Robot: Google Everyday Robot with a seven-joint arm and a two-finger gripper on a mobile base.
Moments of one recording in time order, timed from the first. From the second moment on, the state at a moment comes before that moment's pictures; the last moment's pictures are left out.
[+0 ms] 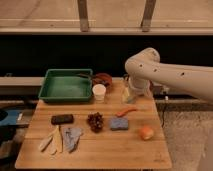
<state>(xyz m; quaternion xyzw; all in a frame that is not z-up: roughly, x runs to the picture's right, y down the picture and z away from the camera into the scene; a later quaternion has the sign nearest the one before) 0.175 0.047 0.729 -0.18 0.21 0.62 0.73</state>
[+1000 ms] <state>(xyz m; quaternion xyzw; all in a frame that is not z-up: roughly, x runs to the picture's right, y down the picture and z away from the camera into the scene) 0.257 0.080 0.725 -0.22 0.20 0.73 0.62</state>
